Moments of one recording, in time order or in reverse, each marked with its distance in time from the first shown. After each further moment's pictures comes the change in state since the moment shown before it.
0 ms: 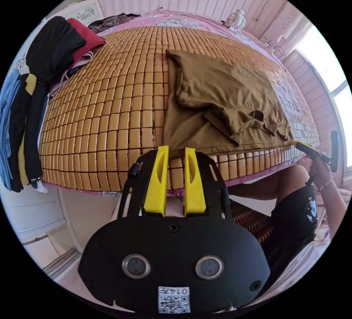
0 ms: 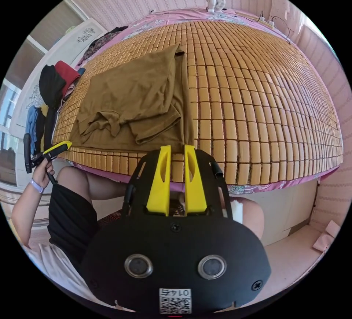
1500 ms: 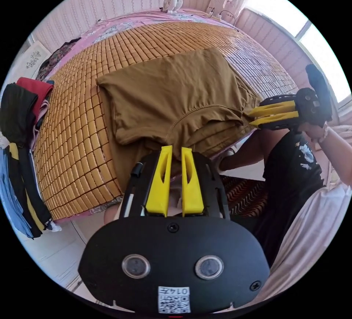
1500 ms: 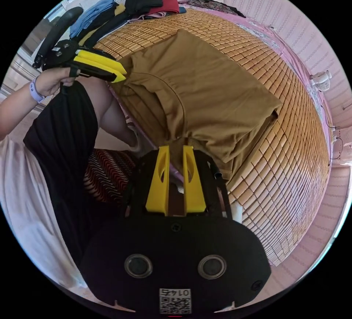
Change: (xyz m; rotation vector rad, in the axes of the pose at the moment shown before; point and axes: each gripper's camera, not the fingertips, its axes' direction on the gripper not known) left arm 0.161 0.057 -0.084 0.006 0.037 0.373; right arm -0.236 -0.018 0.050 -0.146 0.016 -0.782
